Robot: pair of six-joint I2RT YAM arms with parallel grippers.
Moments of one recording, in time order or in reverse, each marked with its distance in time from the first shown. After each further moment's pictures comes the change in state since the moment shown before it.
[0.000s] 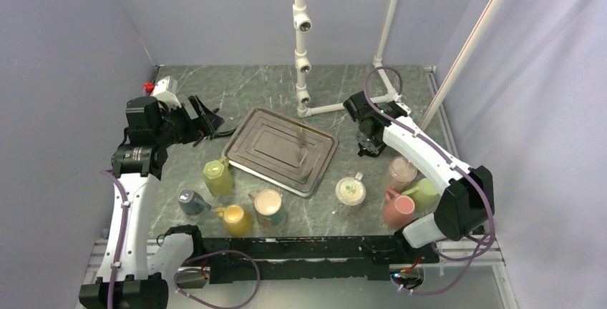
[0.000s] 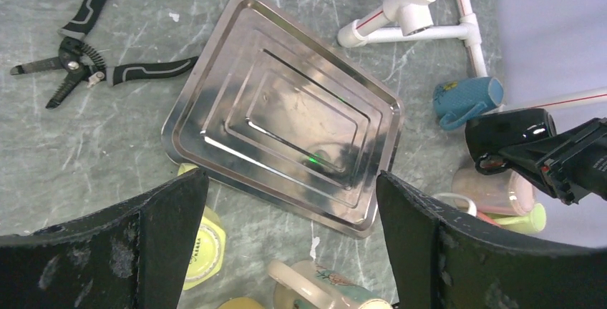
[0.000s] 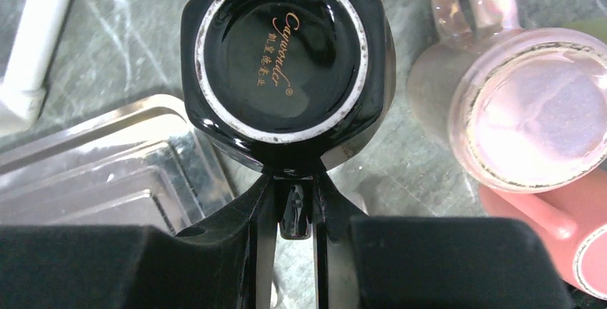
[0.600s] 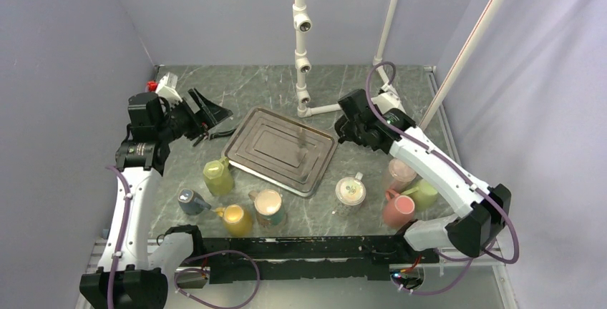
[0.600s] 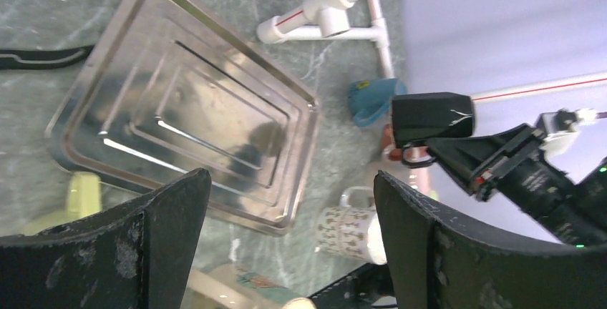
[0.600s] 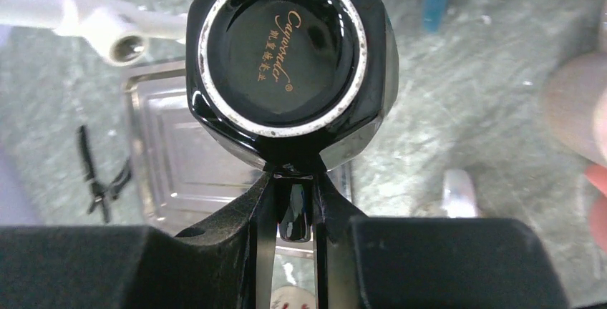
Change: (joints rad) left arm 0.000 0.046 -0.021 0.112 0.165 -0.191; right arm 0.164 -0.116 0.071 0.122 -0.030 -0.074
